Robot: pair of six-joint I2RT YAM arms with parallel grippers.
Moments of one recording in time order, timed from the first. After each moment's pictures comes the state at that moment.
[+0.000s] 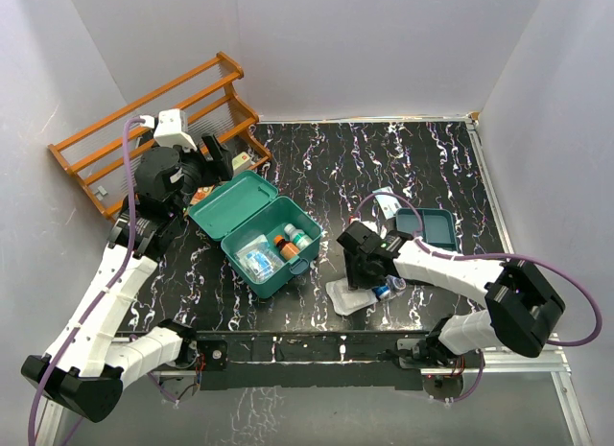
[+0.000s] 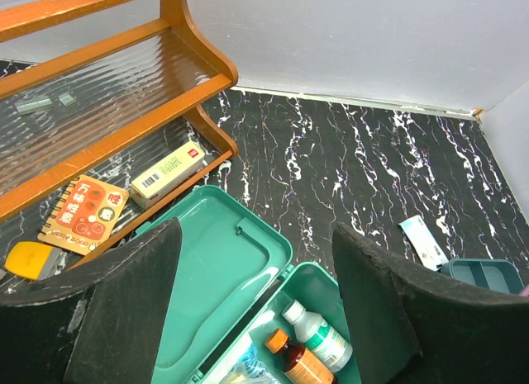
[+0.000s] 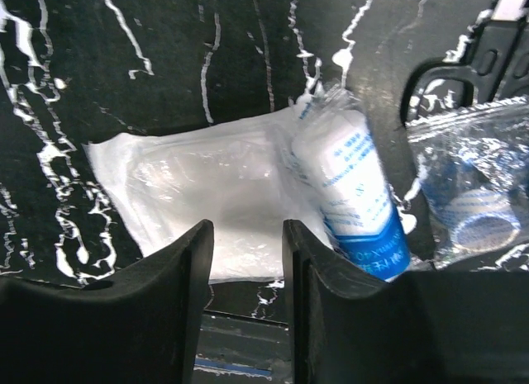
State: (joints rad) left arm -0.39 1.00 1.18 -0.36 -0.23 -0.32; right arm 0.82 1.35 0.78 -0.70 0.13 0.68
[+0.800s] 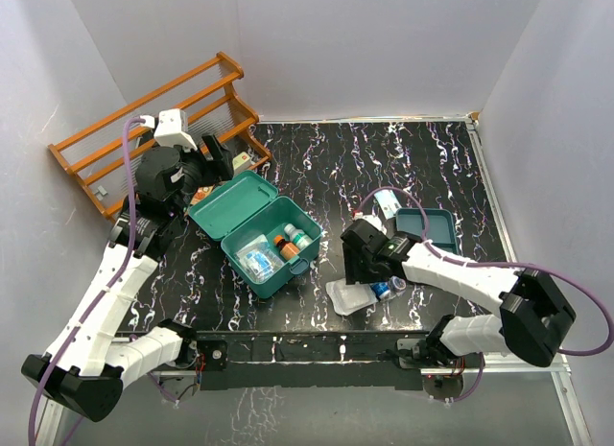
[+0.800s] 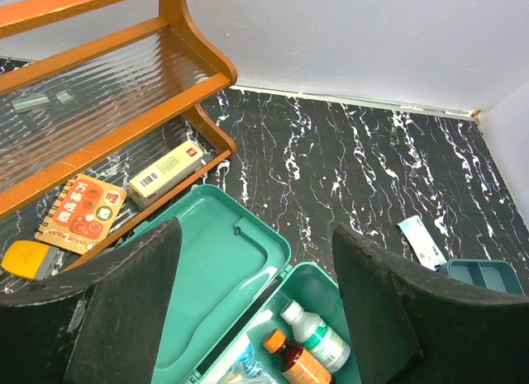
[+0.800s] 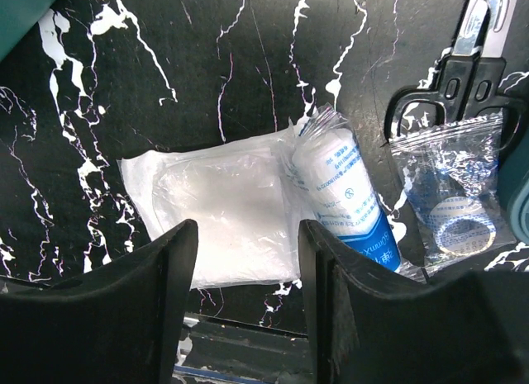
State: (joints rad) left arm -0.39 1.01 1.18 -0.36 -0.23 -0.33; right arm 0.82 1.28 0.78 -0.67 0.16 0.69
